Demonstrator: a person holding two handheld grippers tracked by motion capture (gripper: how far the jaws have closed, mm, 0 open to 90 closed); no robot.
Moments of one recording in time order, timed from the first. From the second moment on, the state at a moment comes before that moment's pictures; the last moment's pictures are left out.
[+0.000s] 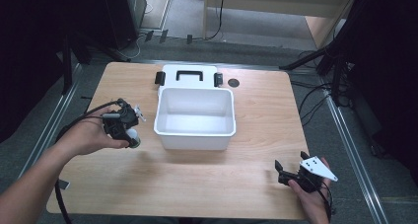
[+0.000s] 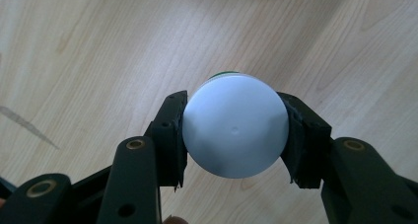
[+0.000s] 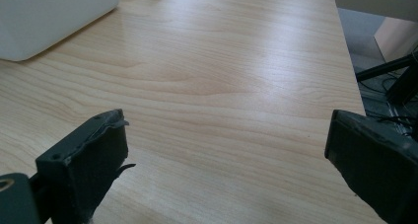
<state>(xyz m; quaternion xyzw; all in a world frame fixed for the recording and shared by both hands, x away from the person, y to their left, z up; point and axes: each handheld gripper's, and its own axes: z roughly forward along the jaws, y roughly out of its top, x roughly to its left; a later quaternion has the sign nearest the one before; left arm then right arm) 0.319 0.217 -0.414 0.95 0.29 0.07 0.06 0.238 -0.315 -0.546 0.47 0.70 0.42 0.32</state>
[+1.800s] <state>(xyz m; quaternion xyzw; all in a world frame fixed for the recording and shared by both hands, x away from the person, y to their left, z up) 0.382 0.168 -0.315 0.96 0.26 0.08 0.07 0.239 -0.316 -0.546 0.47 0.71 0.42 0.32</state>
